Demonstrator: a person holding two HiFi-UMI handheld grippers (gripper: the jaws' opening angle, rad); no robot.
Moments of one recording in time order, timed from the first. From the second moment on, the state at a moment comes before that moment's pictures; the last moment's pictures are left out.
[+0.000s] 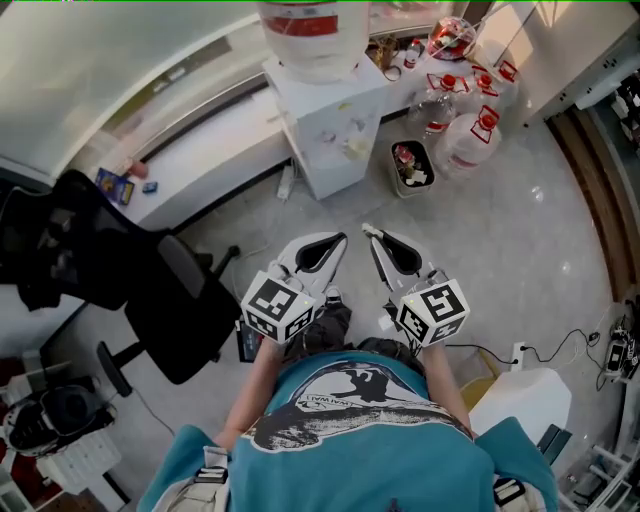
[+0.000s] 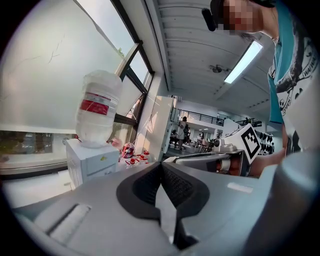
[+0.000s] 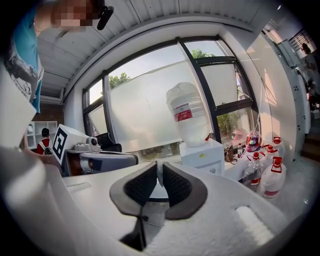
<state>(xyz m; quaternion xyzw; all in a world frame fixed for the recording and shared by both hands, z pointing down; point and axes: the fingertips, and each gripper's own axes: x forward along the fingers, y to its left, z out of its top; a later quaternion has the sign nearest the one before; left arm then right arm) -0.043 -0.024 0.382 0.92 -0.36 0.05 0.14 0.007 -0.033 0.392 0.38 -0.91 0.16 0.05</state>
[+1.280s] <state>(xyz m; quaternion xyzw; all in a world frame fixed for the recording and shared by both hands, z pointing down) -0.043 -0.142 0.406 0.89 -0.42 0.05 0.18 0.024 -0.165 0.421 0.33 -0.92 0.18 0.10</state>
